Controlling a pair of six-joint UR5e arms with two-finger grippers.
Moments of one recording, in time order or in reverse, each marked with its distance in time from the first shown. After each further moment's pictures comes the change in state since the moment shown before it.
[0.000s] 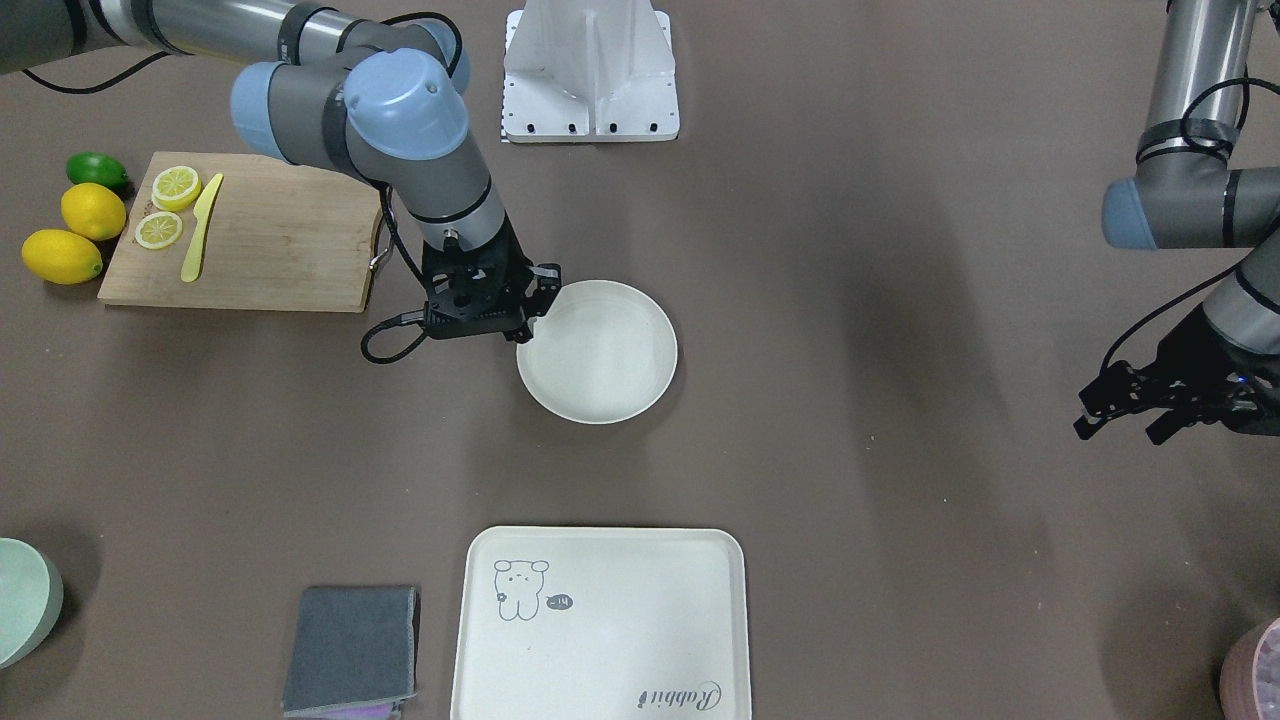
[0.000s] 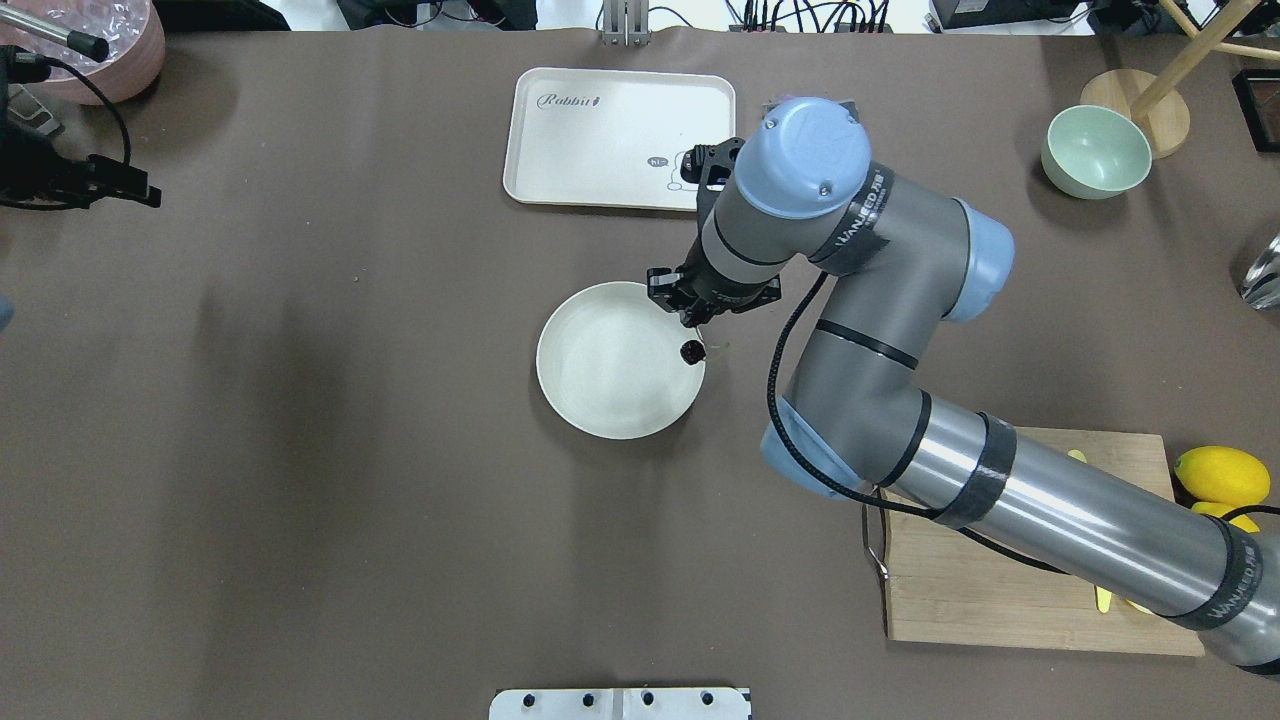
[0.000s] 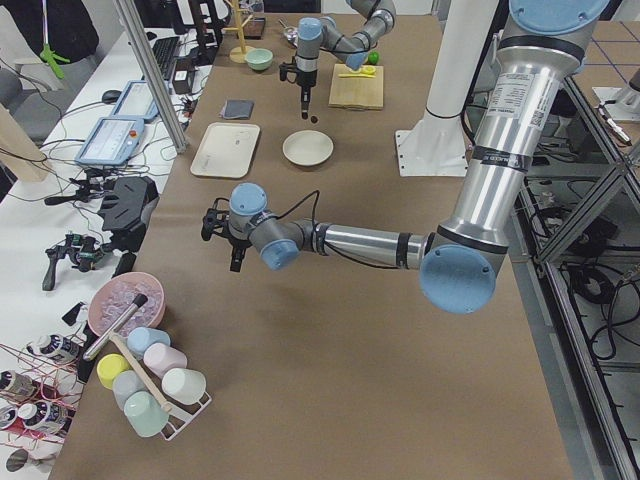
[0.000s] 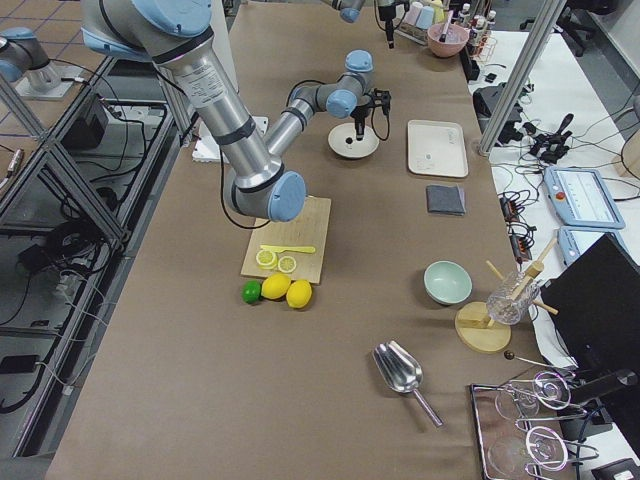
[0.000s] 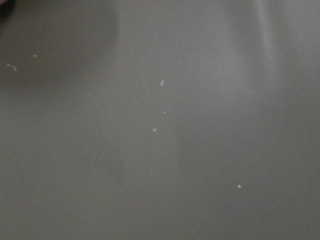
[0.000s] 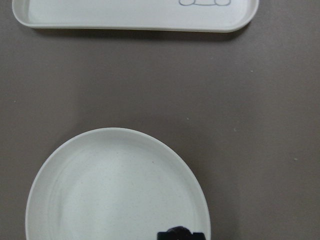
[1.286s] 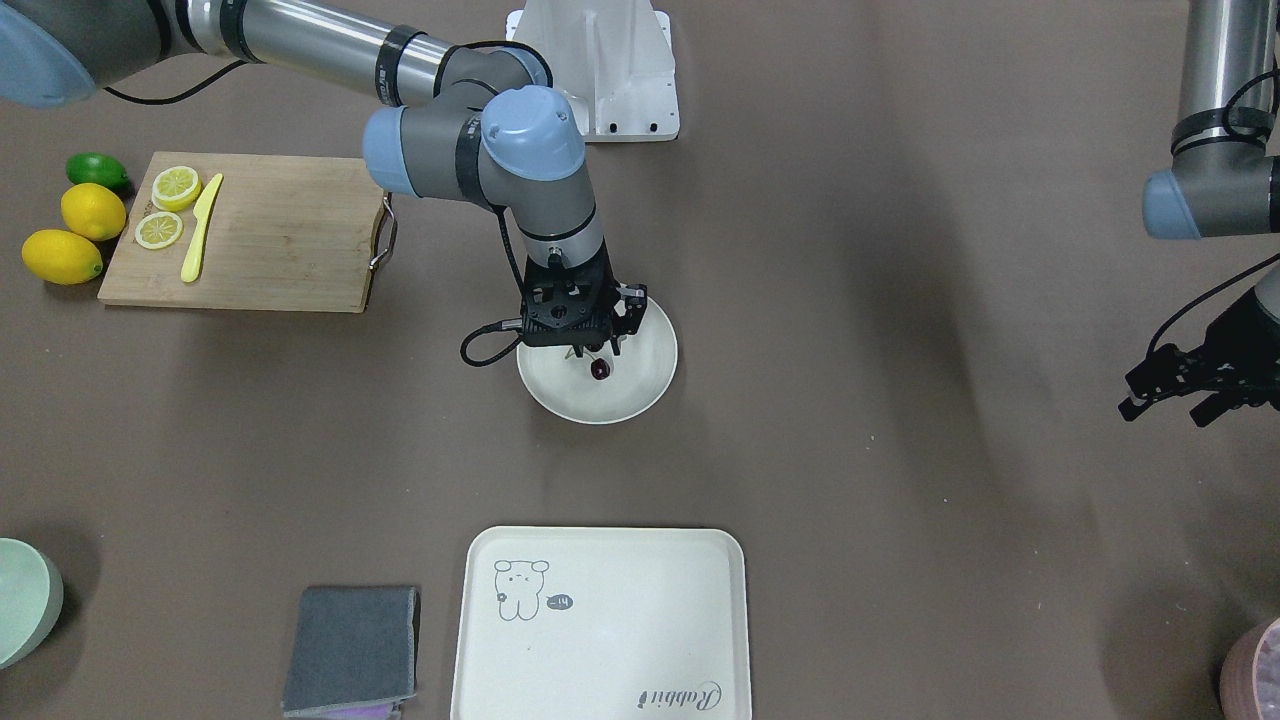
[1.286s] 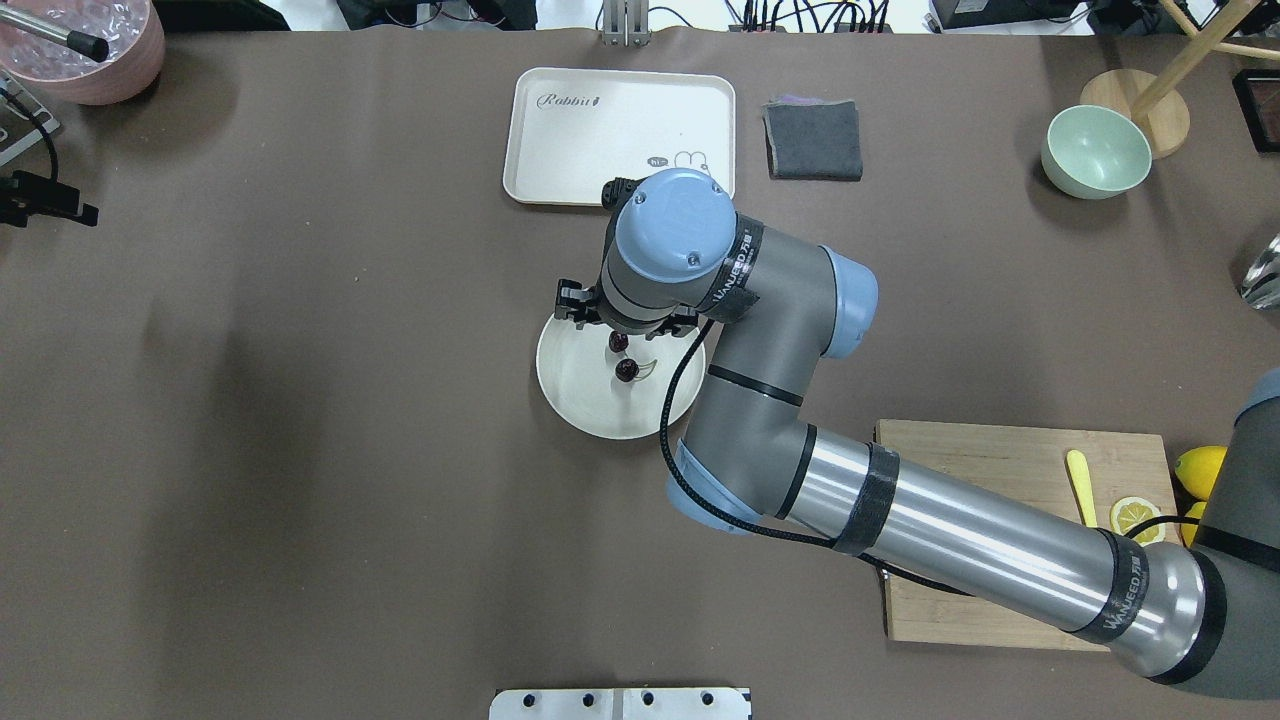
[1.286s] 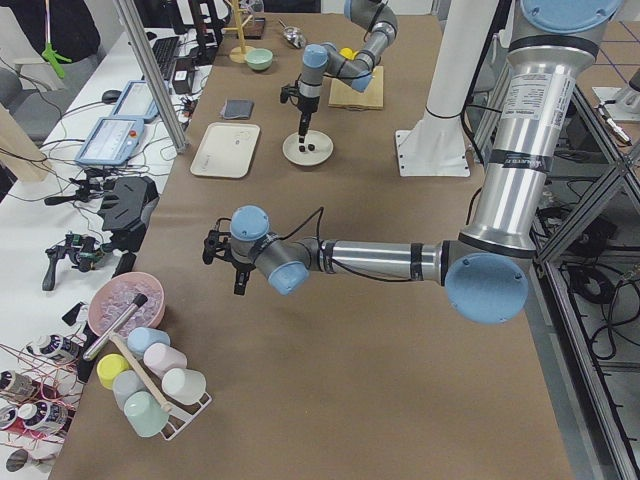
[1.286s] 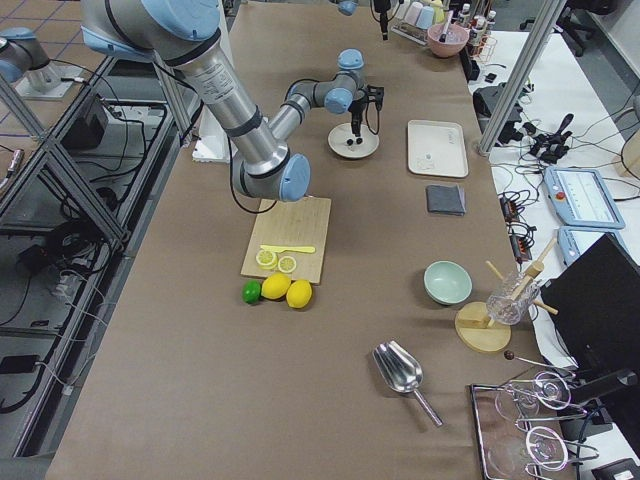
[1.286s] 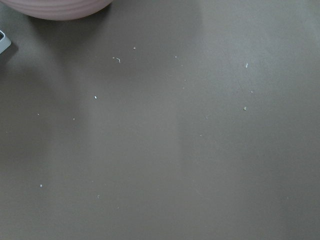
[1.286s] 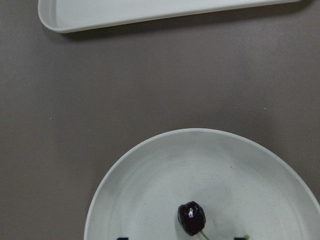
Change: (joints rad) left arm -0.068 0.056 0.007 -0.009 -0.103 0.048; right arm -0.076 0.102 -0.142 0.107 -0.115 0.210
